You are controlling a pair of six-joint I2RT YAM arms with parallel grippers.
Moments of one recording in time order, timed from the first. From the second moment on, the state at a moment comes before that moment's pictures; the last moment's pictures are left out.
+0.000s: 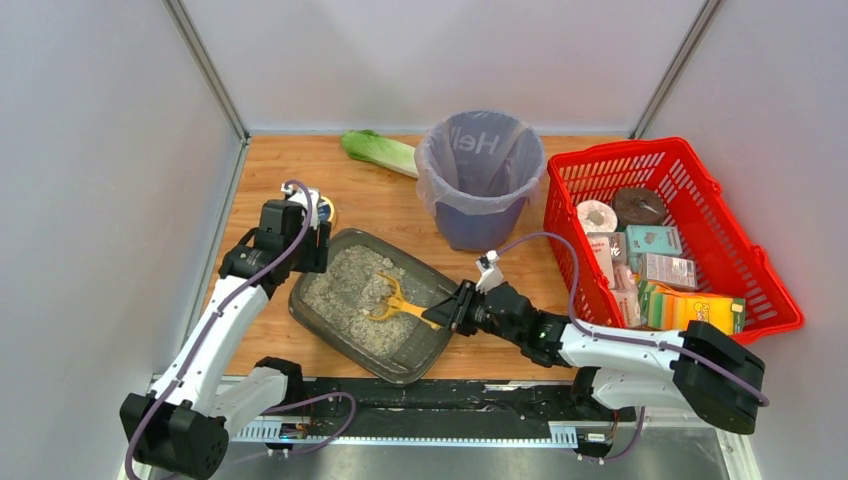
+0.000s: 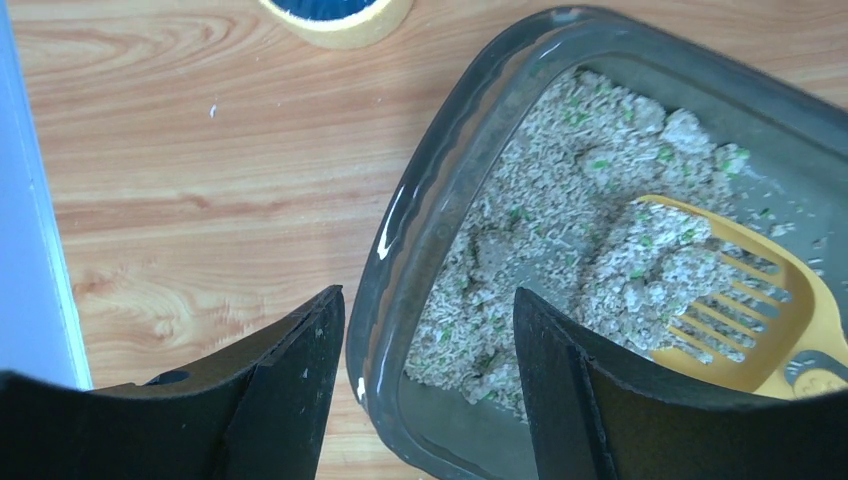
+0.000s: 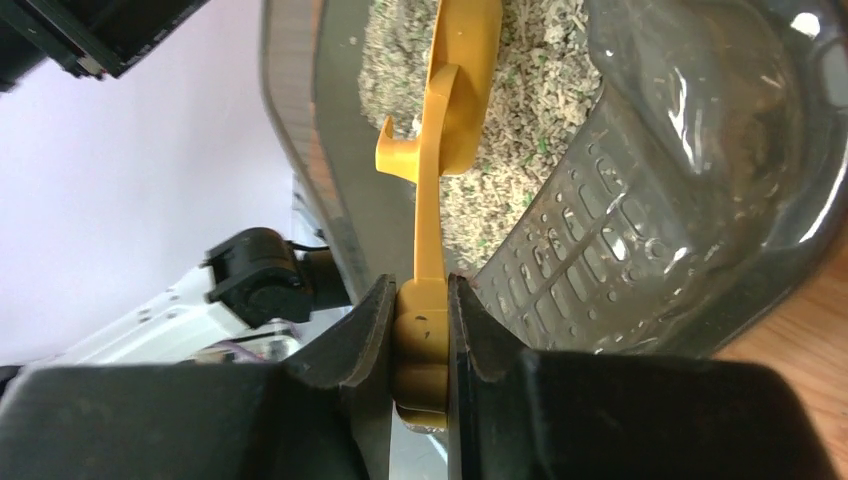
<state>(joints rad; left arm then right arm) -0.24 0.98 0.89 -0.73 -0.14 -0.04 1.07 1.14 0.40 0.36 0.06 1.22</state>
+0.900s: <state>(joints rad) -0.24 0.99 0.96 -0.67 -0.15 -0.03 1.00 0.75 0.18 0.54 0.01 1.36</state>
